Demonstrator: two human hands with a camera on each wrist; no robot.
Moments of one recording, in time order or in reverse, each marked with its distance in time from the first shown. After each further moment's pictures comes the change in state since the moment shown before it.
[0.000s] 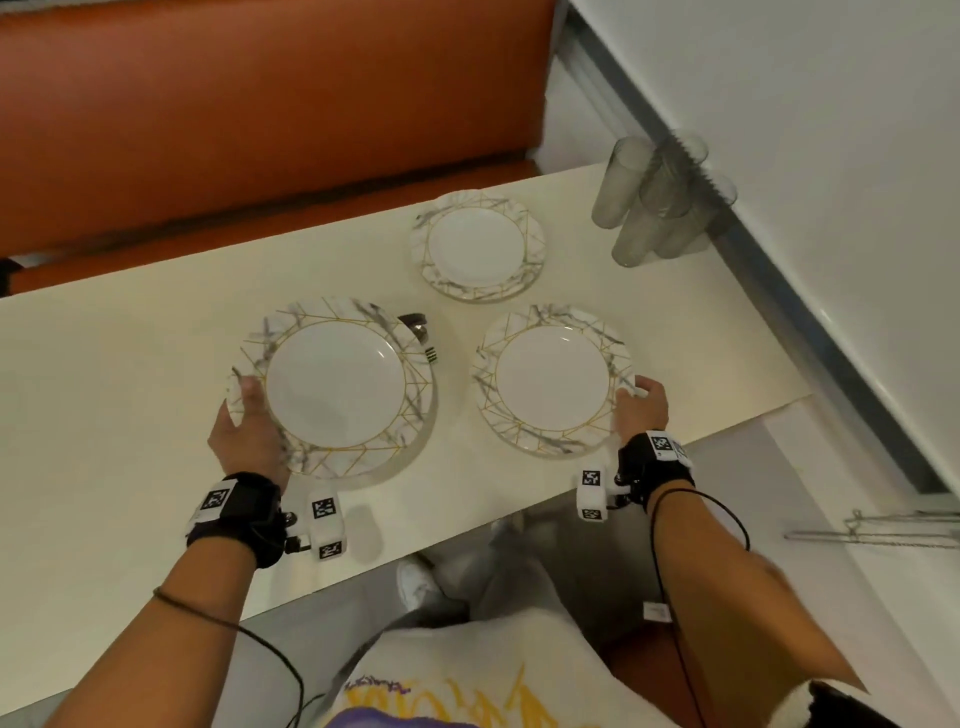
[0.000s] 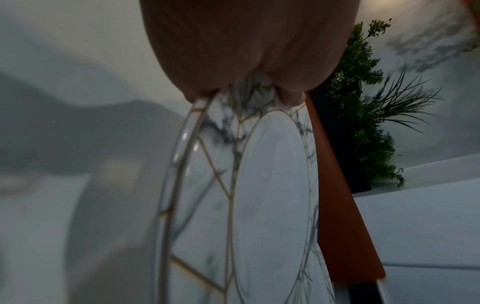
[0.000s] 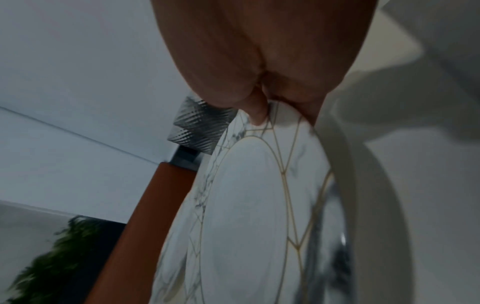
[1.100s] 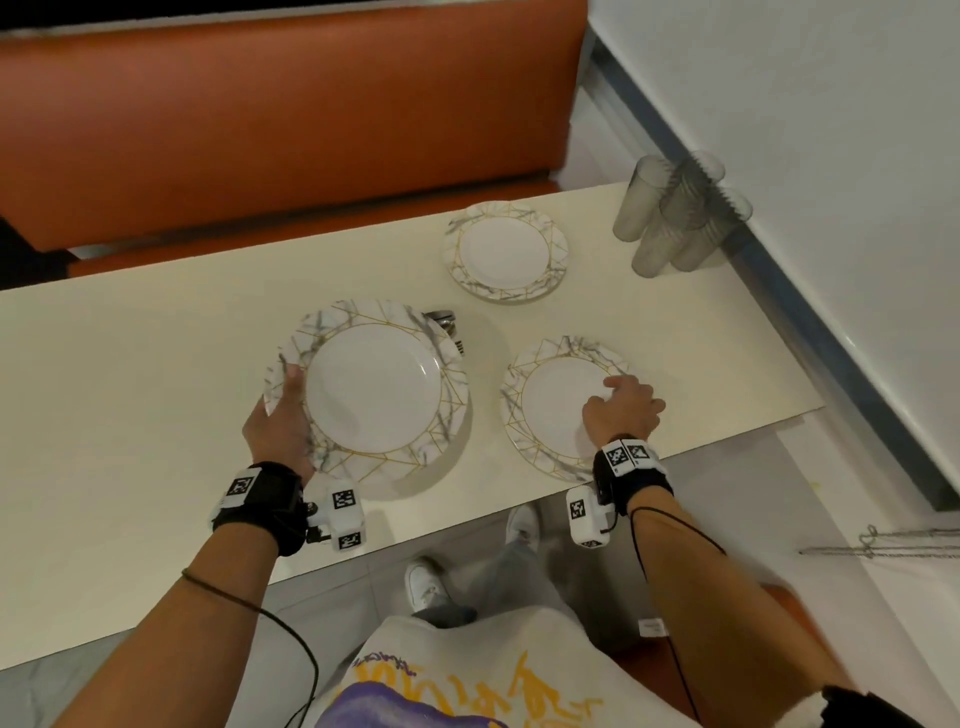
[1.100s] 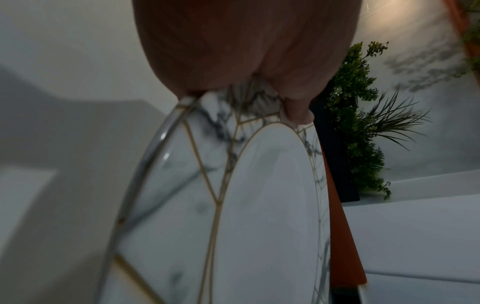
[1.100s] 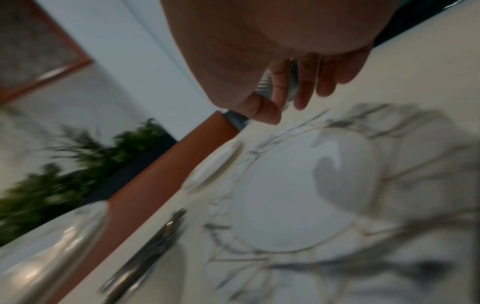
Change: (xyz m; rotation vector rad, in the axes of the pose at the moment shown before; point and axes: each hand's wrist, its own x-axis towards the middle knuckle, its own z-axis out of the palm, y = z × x) left_hand -0.024 0.011 -0.033 -0.034 -0.055 -0.117; right_hand -0.072 -0.020 0.025 -0.487 -0.004 -0.271
